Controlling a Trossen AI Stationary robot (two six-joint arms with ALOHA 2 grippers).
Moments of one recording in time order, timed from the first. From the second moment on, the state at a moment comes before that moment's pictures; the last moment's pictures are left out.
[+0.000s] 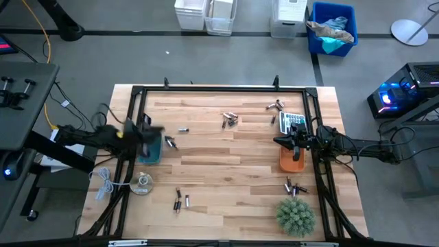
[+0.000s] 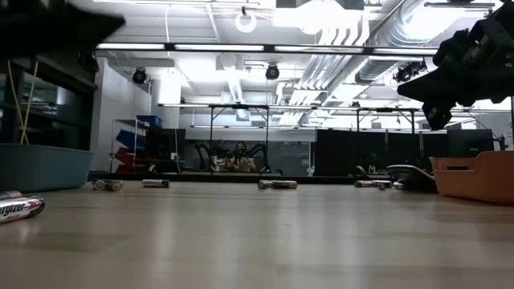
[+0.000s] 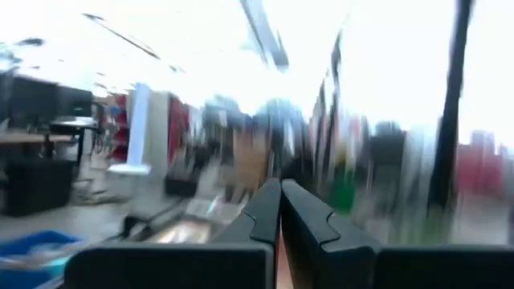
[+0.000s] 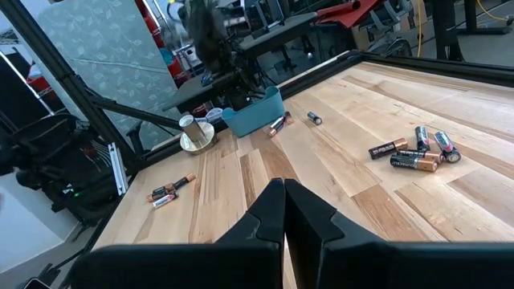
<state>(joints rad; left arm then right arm) -0.17 0.05 0.01 0.49 -0.43 -0.10 -0.11 0.11 0.01 0.01 -0.02 0.42</state>
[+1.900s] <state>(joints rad) 0.47 1.78 1.19 -1.07 -0.05 0.04 -0.14 0.79 0.55 0.18 0.15 0.59</state>
